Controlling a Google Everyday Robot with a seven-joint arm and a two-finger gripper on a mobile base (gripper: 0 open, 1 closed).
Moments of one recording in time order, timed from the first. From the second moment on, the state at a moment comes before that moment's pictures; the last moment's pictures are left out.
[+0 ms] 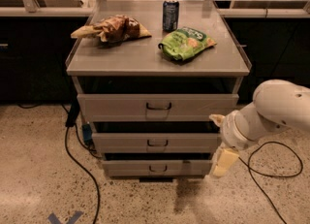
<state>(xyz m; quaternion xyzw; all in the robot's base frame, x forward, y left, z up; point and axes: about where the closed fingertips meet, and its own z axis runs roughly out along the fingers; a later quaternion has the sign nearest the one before) 0.482 -0.182 0.685 -0.65 0.73 0.07 0.20</state>
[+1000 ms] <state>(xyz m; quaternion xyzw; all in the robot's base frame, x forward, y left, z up) 0.492 -0.167 0.636 -0.65 0.72 0.12 0.21</state>
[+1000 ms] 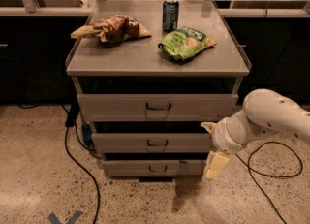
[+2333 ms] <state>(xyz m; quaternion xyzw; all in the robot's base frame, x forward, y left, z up) 0.532 -0.141 0.539 -0.66 0.69 0.16 0.25</state>
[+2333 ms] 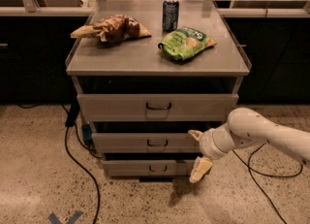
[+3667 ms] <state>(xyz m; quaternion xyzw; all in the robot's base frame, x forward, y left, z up) 0.564 -0.118 0.477 -0.62 0.72 0.15 0.29</state>
